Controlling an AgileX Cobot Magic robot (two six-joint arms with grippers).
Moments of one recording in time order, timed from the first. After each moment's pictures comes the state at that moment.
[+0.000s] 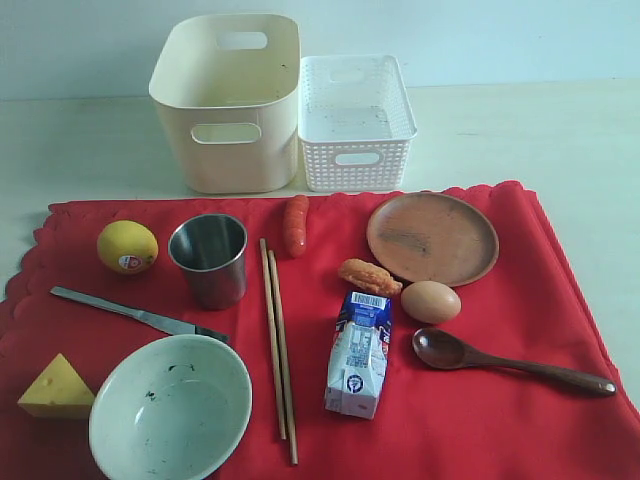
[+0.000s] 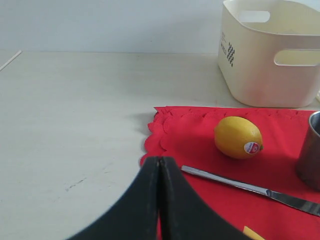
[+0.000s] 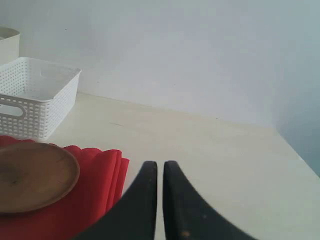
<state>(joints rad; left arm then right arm) -0.07 0.01 0.00 0.18 0.37 -0.18 -0.01 0.01 0.00 0.05 0.20 -0.25</state>
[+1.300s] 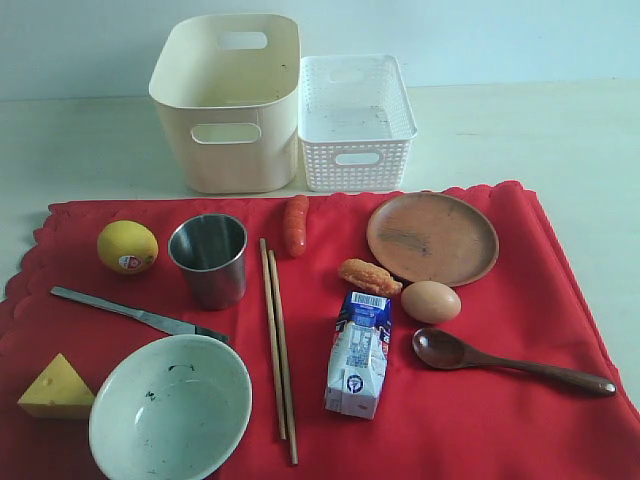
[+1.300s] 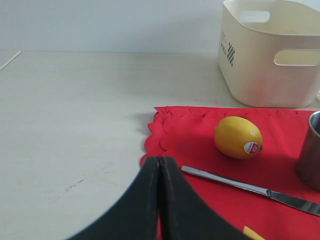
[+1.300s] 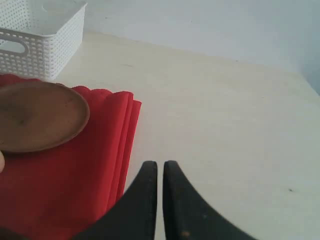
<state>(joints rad) -0.07 0.01 0.00 0.18 0.37 -0.18 -0.01 0.24 0.00 0.05 0.20 -0.25</state>
